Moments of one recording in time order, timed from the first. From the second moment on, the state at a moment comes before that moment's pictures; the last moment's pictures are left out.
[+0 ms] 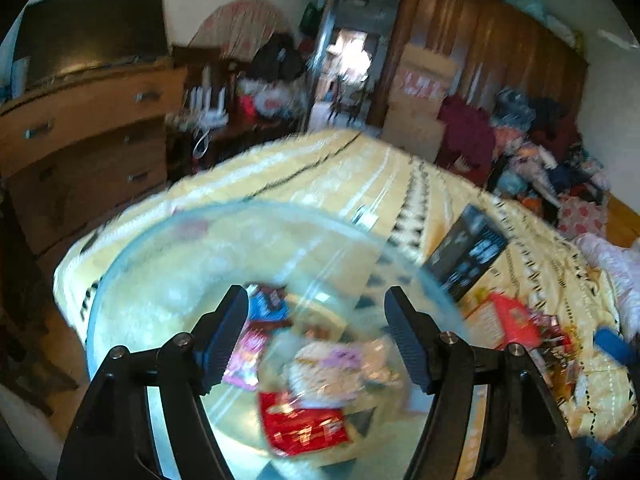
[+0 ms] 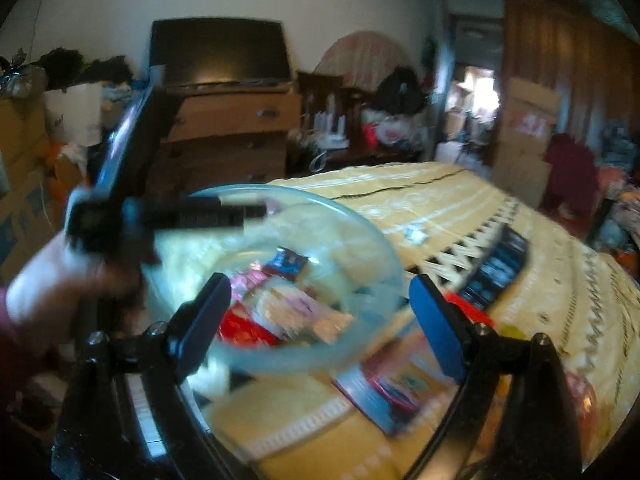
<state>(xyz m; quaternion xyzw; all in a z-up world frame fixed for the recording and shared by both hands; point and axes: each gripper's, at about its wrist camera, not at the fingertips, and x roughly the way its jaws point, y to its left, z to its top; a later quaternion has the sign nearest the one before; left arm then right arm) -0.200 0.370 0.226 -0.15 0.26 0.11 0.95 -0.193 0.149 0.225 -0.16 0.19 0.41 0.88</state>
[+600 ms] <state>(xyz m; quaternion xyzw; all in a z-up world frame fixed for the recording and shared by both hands) -0.185 0.149 0.276 -0.07 0.28 -0.12 0.95 -0.224 -0.070 0.121 -0.03 0.35 0.26 0.90</state>
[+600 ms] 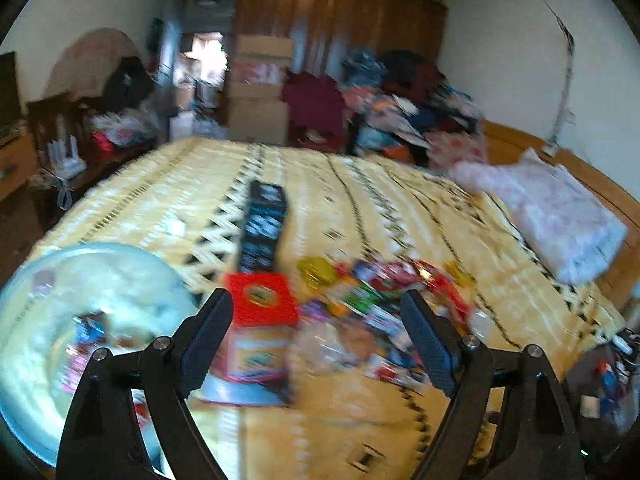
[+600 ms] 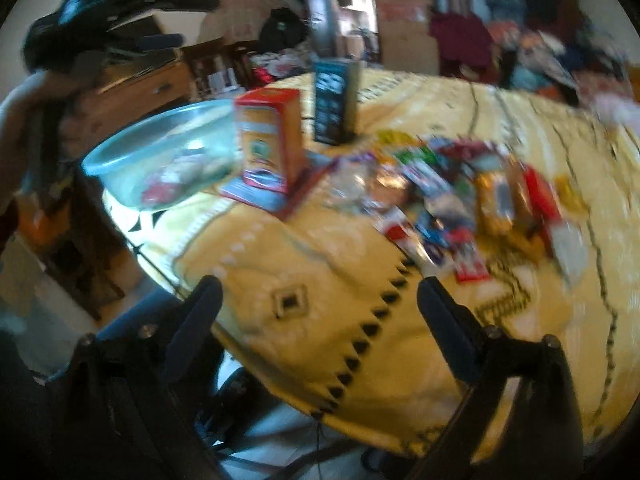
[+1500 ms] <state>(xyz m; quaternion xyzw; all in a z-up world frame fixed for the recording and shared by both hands) -0.157 0.115 0.180 -0.08 0.40 -0.18 0.89 -0.052 -0.059 0.029 -0.11 0.48 0.27 0.83</state>
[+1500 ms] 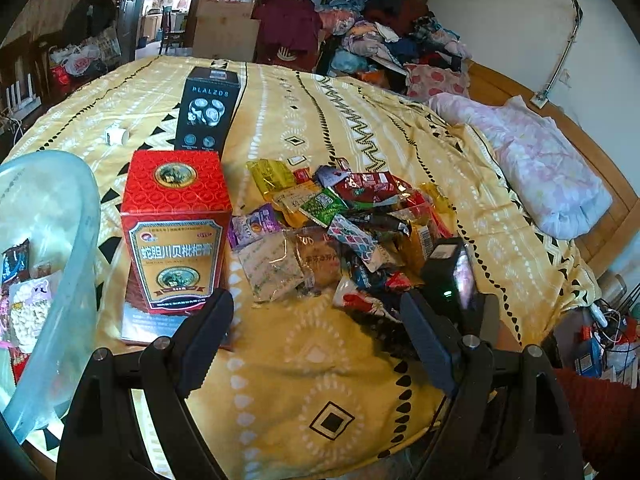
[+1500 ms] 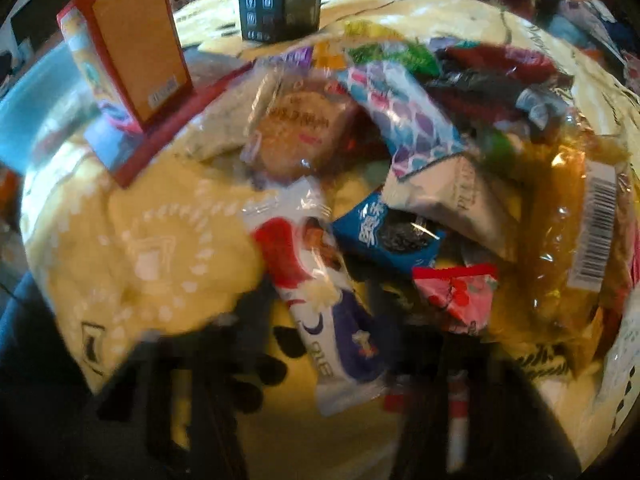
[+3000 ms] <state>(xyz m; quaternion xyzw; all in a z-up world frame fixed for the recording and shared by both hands) -0.092 -0.091 0.039 0.11 0.46 -0.37 0.80 -0.118 -0.230 0.034 0.08 0.48 0.14 0.86</state>
